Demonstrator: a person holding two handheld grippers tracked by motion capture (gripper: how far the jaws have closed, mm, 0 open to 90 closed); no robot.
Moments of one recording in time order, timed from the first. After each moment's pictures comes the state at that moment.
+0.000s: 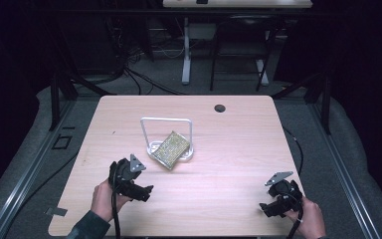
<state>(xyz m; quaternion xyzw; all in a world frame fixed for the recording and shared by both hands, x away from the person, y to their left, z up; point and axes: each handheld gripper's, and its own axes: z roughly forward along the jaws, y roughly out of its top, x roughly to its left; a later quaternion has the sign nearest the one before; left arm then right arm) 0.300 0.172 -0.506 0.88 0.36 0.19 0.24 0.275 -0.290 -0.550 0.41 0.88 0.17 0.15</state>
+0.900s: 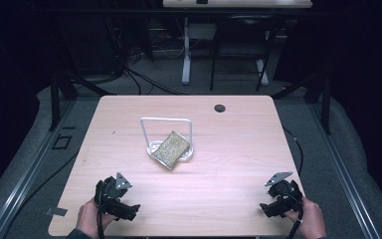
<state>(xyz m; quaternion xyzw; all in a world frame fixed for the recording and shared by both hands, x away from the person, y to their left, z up) 0.271 0.206 -0.536 0.88 0.39 0.15 0.21 0.275 -0.291 -0.550 0.41 0.88 0.16 0.15</state>
